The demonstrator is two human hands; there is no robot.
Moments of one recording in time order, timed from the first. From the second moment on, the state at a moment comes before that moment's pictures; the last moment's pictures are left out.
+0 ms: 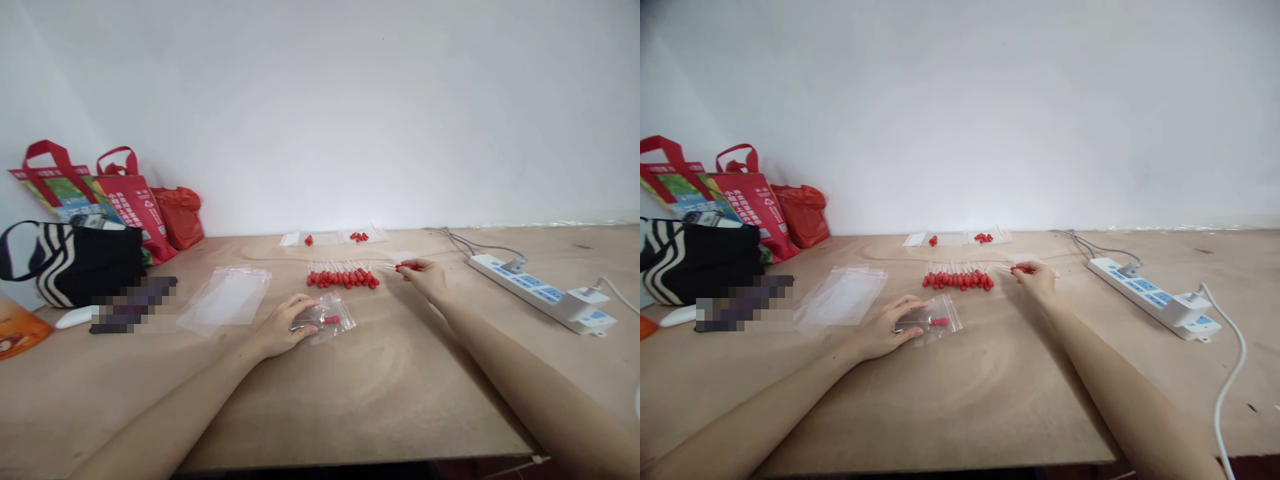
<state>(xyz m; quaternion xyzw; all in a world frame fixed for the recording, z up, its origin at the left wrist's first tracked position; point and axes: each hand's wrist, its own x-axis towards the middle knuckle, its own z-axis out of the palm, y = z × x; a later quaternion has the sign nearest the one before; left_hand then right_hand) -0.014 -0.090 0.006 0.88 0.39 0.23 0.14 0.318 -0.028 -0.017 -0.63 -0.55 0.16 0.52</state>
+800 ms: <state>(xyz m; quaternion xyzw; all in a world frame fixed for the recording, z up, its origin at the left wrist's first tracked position) -0.014 -0.089 0.003 0.89 0.38 0.21 0.16 0.277 -0.030 -0.027 -0.65 -0.63 0.10 0.40</state>
